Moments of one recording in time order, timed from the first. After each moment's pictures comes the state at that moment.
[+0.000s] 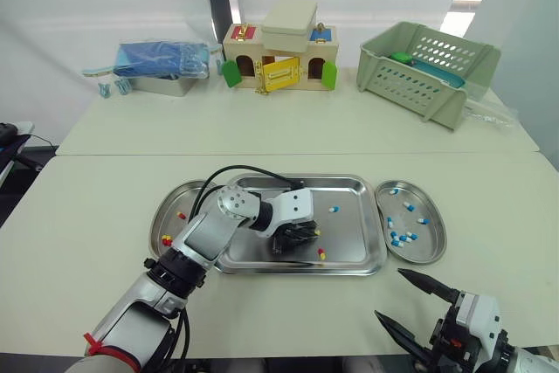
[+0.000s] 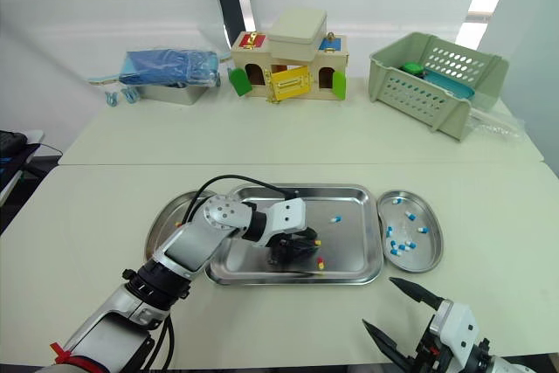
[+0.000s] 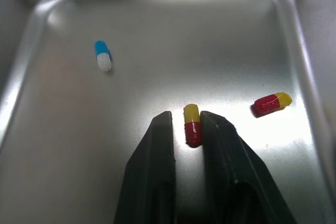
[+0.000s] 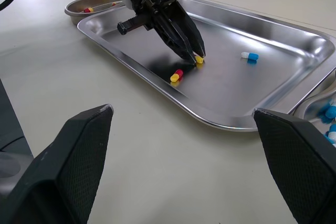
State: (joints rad) left arm -0.63 0.48 -0.47 0.08 0.03 0.35 -1.11; right arm 0.65 -0.49 -0.11 -0.51 0.38 -0.16 0.87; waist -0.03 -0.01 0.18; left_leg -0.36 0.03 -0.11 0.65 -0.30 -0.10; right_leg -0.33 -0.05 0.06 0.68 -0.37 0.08
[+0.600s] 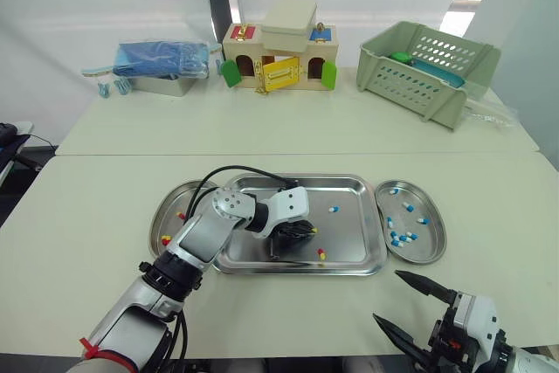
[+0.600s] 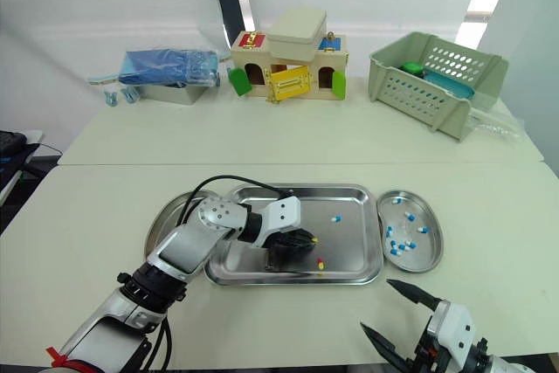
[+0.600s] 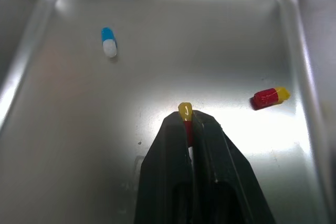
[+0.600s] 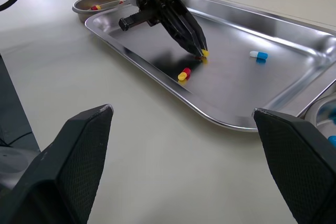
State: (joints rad) left arm -0.58 0.52 -0.38 -0.02 -0.03 0.47 -1.08; right arm 0.65 -0.53 -0.10 -0.51 0.38 -0.16 0.89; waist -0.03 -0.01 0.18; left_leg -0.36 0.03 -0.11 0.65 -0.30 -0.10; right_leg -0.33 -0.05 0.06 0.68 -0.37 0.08
